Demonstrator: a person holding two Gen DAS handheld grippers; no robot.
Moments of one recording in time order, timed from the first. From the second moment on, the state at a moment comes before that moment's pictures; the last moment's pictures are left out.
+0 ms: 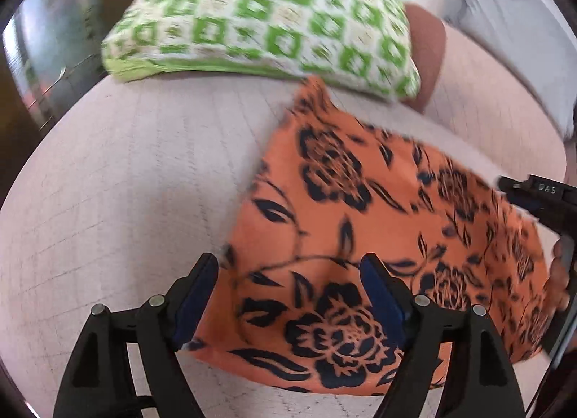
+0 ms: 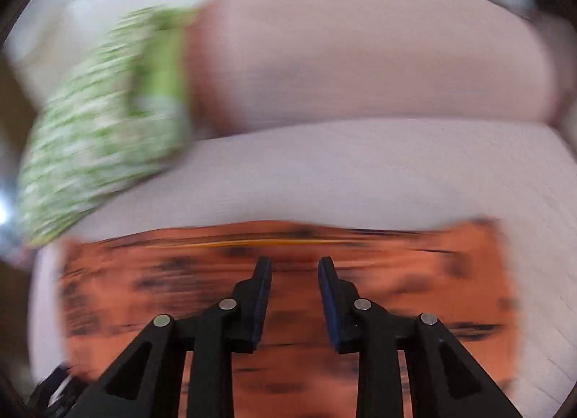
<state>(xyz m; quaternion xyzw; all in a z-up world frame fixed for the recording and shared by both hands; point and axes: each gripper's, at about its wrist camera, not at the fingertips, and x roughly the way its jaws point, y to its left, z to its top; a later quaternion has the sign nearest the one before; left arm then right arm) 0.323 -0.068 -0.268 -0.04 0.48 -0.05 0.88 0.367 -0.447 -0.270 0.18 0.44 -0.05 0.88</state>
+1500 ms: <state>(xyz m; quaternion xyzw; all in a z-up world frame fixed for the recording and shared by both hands) 0.245 -0.018 -0.310 -0.33 0.56 -0.15 0.75 0.057 -0.540 -0.359 0.59 0.32 -0.07 0.74</state>
